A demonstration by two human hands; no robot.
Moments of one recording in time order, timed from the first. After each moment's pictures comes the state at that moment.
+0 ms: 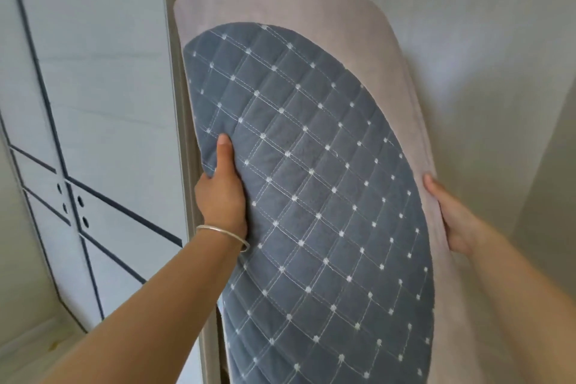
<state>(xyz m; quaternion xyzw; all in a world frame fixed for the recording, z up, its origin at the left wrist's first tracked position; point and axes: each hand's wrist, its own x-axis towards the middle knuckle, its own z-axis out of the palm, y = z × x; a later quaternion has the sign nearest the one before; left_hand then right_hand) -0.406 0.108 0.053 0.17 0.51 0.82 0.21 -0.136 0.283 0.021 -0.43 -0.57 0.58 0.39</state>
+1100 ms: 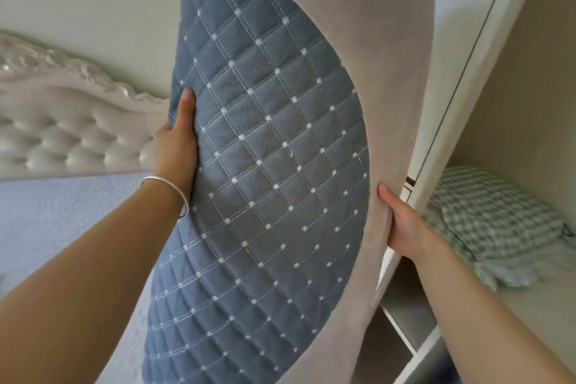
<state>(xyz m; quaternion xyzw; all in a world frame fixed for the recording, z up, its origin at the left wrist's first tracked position) -0.614 -0.252 -0.019 0.05 0.63 0.76 -0.11 -0.471 0.030 -0.086 -0.19 -0.61 0.76 0.10</state>
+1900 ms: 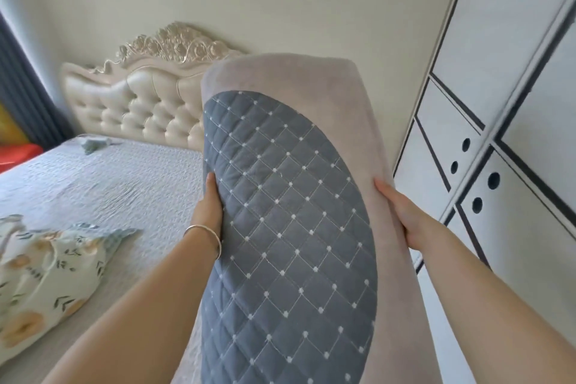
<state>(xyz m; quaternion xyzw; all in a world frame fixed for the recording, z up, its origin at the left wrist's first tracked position) -0.893 -0.286 -0.167 -0.33 0.62 0.71 -0.06 -0.920 0.042 -0.128 -0.12 -0.71 0.67 -0.19</state>
